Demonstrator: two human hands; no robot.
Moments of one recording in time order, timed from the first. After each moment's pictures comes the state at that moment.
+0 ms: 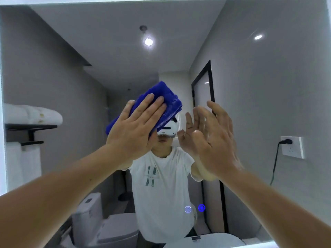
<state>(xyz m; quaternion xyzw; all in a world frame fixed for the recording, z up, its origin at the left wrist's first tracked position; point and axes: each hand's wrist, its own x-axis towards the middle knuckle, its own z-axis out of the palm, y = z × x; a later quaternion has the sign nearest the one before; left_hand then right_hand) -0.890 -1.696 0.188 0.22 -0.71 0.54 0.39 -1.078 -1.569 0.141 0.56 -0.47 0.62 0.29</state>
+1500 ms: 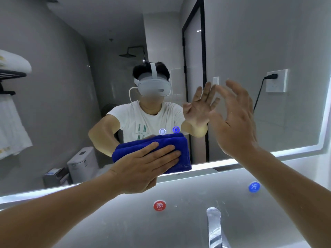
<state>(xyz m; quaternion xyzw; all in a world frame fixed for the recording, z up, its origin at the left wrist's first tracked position) -0.918 -1.676 -0.068 0.04 -0.82 0.55 0.15 -1.151 -1.535 -0.005 0.52 -0.57 0.58 0.27</state>
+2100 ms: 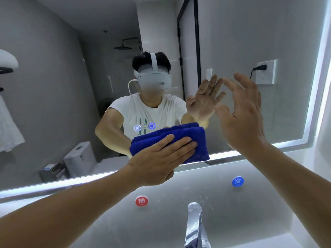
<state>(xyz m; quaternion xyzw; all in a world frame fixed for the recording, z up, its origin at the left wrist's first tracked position) -1.018 -1.650 -0.080 0.03 -0.81 0.56 0.18 -1.215 -1.513 -0.012 0.50 -0.58 0.59 0.25</state>
